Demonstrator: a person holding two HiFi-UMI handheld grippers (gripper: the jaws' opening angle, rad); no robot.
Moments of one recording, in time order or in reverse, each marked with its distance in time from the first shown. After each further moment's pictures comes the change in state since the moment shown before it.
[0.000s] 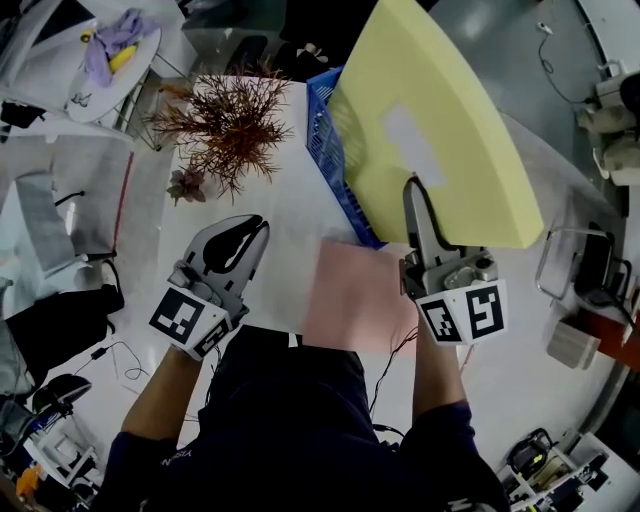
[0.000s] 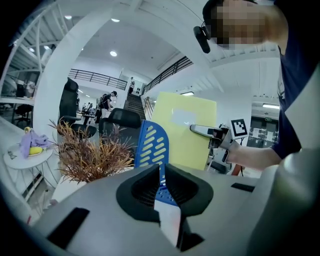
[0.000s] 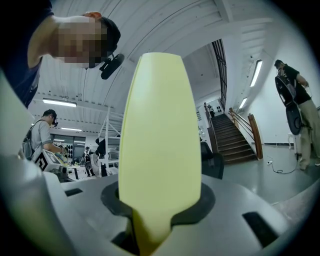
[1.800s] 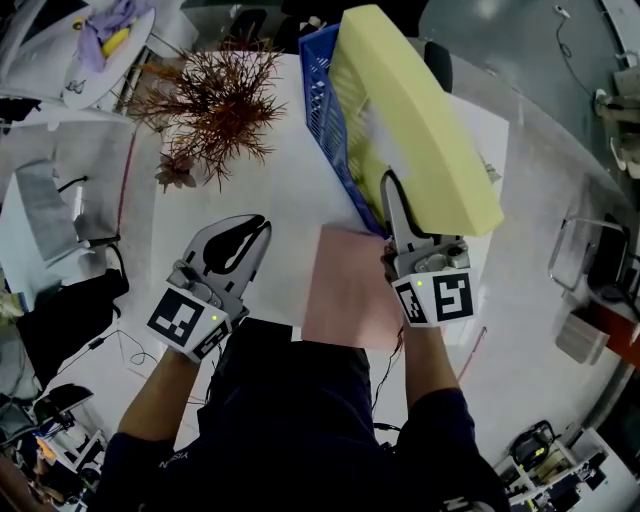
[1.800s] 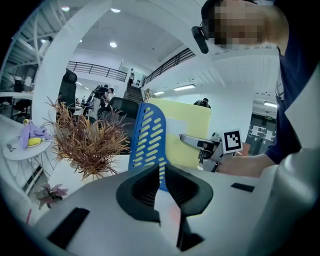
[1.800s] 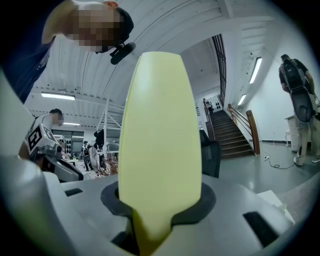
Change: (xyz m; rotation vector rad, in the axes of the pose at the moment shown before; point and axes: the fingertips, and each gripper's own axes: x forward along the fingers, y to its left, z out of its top) left arm 0.015 -0.007 -0.042 -0.031 0.085 -0.003; right arm 0.007 -0.005 -0.095 -0.015 0.056 -0.018
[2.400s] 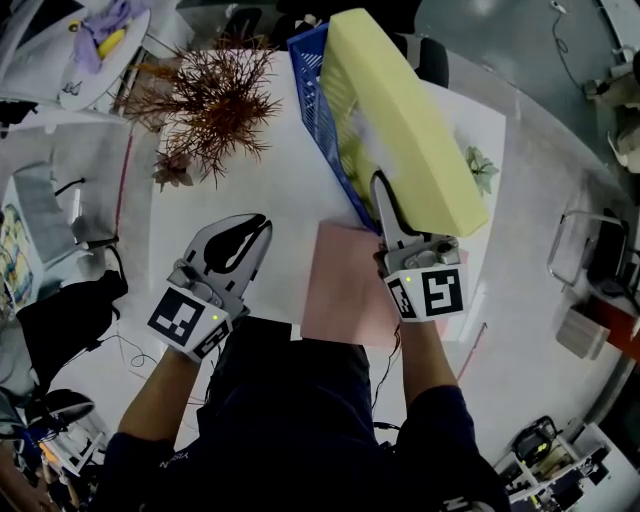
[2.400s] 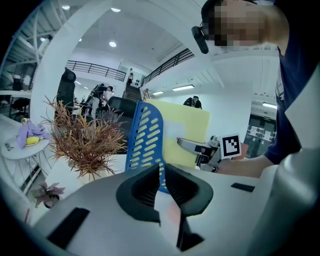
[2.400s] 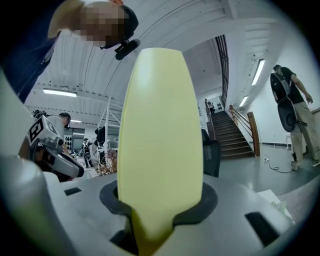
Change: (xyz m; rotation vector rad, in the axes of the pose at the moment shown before) left arm 0.003 -0.005 -0.004 0.007 0.005 -0.023; right arm -0.001 0.006 -0.016 -0.029 0.012 0.001
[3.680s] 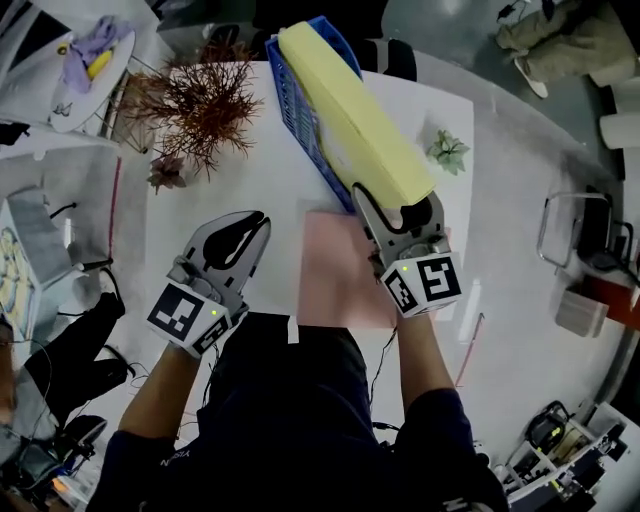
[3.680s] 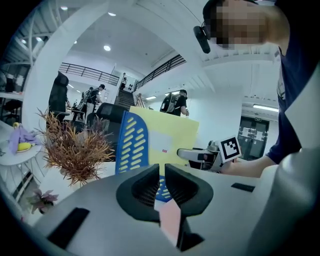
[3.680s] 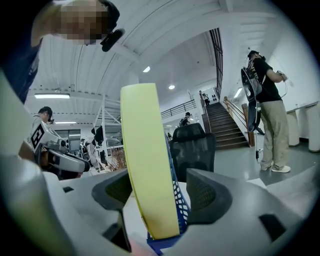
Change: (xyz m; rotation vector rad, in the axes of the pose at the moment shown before) left arm -0.014 -0.033 0.017 0.044 -0.057 -0.077; right arm -0.042 0.008 0.003 0.074 0.083 -0.030
